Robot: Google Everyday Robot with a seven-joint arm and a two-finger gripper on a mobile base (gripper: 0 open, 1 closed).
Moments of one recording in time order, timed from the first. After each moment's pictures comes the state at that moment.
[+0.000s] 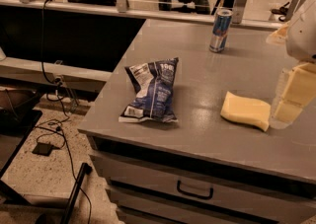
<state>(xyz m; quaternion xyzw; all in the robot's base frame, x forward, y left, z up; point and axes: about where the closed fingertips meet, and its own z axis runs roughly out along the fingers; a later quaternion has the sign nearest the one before) 0.438 -0.217 0.976 -0.60 0.78 -0.03 0.16</state>
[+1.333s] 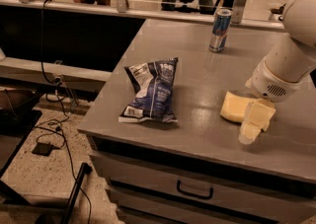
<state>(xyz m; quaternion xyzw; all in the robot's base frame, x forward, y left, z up) 0.493 -0.234 0.828 -0.56 0.82 0.04 0.10</state>
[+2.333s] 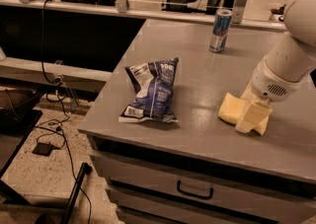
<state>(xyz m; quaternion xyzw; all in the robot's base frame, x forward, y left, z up) 0.493 -0.233 0.828 -0.56 0.82 0.04 0.10</state>
